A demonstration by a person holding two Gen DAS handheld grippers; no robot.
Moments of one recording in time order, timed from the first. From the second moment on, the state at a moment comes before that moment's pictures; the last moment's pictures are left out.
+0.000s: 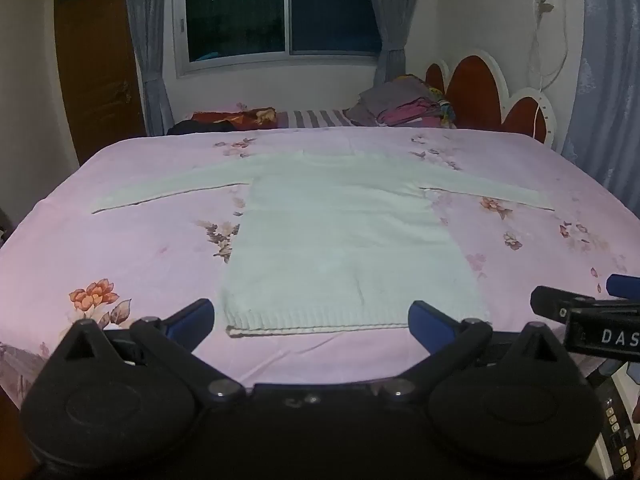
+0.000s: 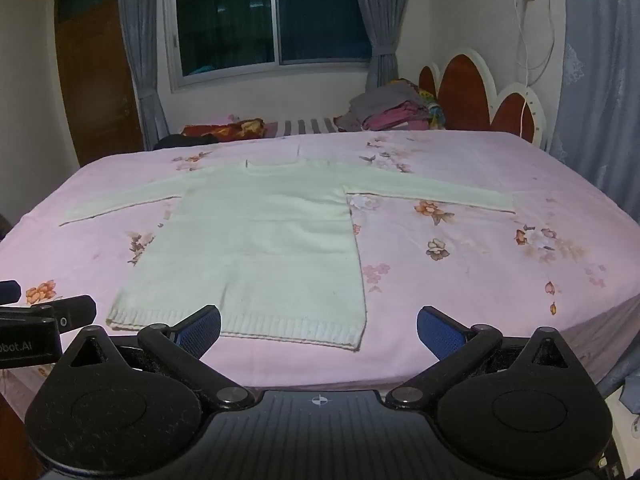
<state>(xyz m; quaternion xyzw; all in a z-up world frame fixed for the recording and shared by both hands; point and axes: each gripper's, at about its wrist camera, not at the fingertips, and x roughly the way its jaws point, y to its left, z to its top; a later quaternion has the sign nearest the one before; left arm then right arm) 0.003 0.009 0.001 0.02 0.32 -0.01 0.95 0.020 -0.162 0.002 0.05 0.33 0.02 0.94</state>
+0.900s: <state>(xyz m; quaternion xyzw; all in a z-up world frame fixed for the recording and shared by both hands) 0.001 0.008 0.000 0.02 0.32 0.00 0.95 0.024 -0.160 -0.003 0.04 0.33 0.02 0.94</state>
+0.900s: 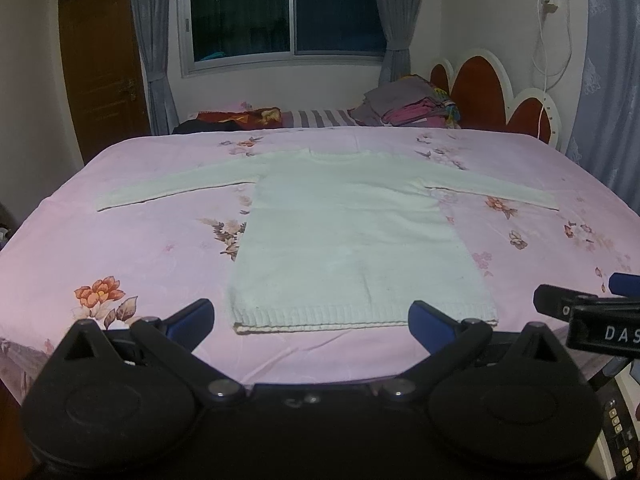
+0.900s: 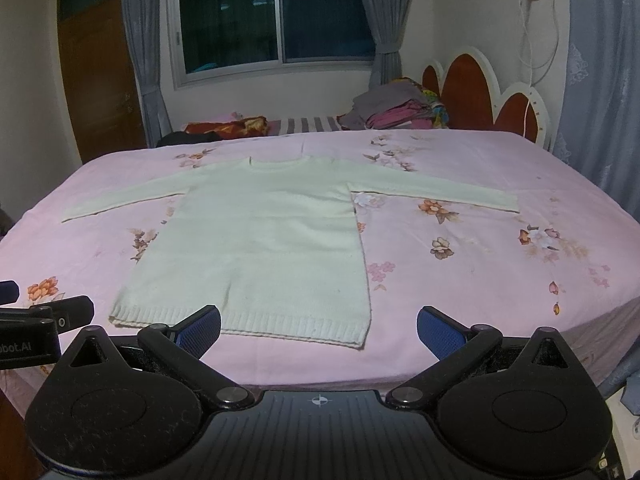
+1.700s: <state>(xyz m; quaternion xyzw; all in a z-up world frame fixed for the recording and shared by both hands) 0.002 0.007 -0.002 0.02 0.32 -0.01 0.95 0.020 -0.163 -0.001 0.04 0.33 0.02 0.94</state>
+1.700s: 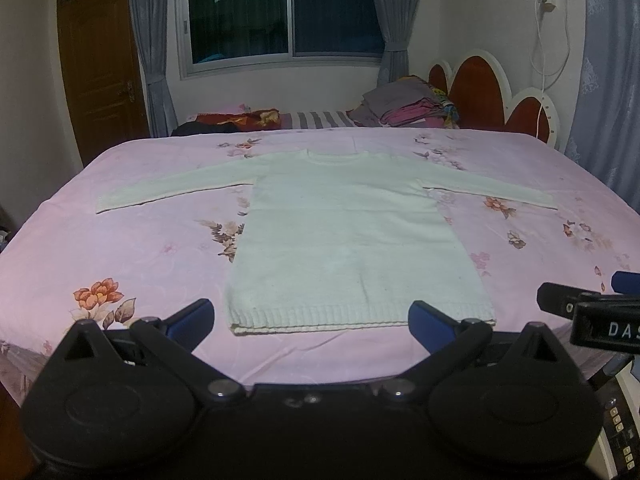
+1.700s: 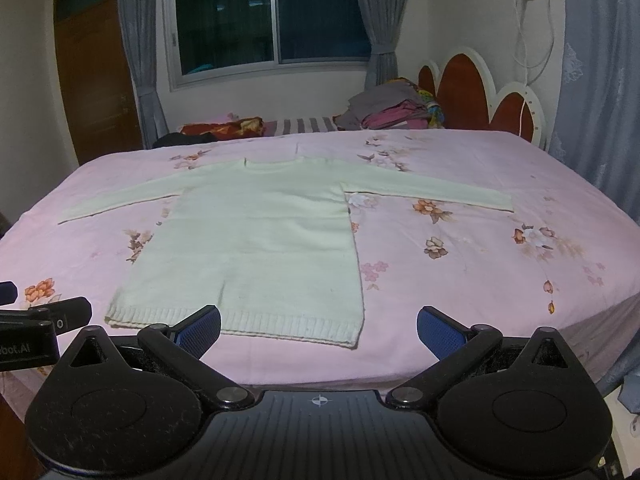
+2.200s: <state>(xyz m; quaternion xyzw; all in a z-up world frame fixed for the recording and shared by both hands) 0.003 0.008 -0.003 0.01 0.32 0.00 0.95 0.022 -0.162 0.000 0.04 0.33 0.01 0.94</state>
